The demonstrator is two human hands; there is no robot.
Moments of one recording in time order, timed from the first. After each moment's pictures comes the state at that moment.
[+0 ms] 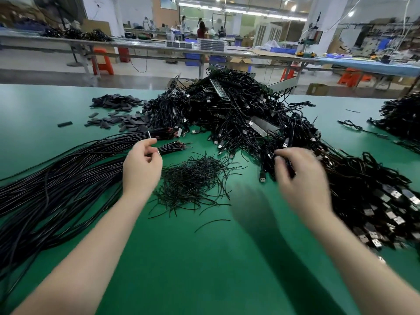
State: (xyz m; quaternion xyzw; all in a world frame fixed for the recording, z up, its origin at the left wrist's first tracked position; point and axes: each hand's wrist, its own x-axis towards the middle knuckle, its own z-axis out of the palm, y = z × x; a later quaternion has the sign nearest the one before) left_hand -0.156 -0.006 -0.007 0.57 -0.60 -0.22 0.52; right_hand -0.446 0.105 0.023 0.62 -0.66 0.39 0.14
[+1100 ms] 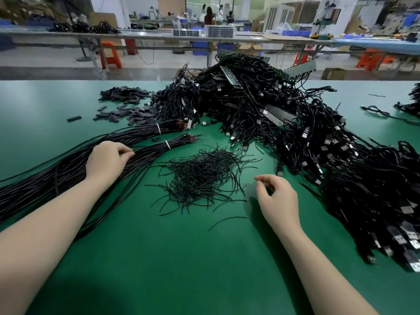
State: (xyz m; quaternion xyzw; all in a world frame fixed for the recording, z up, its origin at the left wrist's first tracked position) left_hand -0.048 -0.084 -0.037 0.67 -0.68 0.00 0.30; right_hand -0.395 0.078 -0.061 0.51 -0.71 0.47 -0.13
